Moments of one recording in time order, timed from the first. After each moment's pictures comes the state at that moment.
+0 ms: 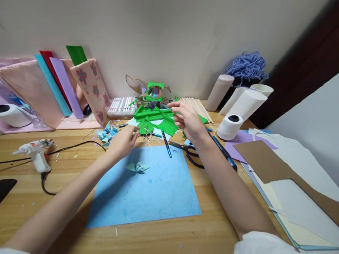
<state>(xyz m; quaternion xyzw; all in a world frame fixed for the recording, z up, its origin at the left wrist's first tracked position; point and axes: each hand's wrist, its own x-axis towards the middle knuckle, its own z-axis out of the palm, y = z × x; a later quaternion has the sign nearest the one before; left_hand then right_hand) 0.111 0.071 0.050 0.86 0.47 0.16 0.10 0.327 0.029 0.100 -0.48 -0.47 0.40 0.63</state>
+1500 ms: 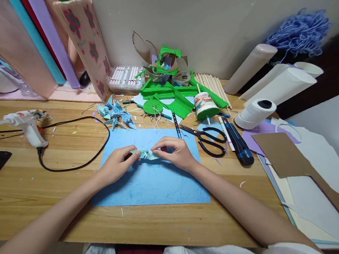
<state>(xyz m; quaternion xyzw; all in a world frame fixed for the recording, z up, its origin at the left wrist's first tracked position) 0.050 -0.015 0.016 0.78 0.46 0.13 0.39 0.264 -0.035 -0.004 -0.43 -0.70 0.35 0.45</state>
